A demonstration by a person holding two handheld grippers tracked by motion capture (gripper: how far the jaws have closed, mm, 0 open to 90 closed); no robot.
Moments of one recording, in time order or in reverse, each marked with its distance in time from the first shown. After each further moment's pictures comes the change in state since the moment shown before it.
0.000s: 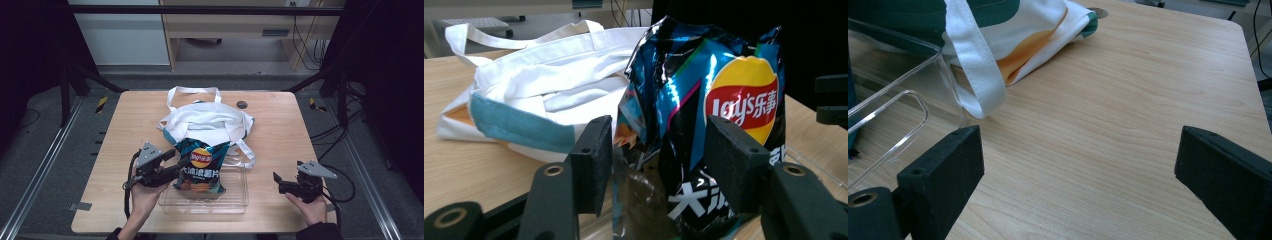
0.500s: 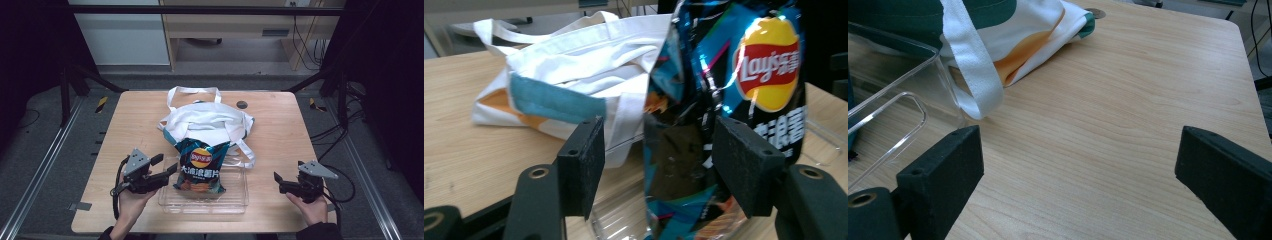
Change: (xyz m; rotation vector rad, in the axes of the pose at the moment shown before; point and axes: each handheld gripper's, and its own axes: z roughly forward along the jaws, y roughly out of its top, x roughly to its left) left arm 0.020 -0.018 -0.020 0.005 0.023 0.041; right arm -0.001 0.000 -0.001 -0.004 -0.004 0.008
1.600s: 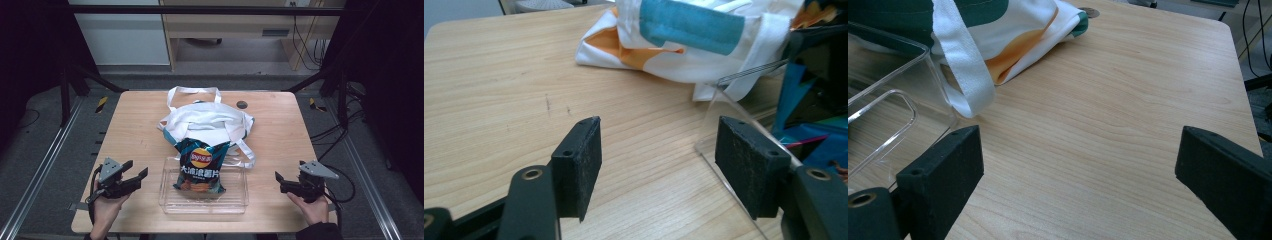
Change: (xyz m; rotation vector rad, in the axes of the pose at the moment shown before) left arm 0.068 -0.056 -0.022 0.054 0.170 -0.035; right arm -0.002 0.000 0.000 0.002 -0.020 -0.007
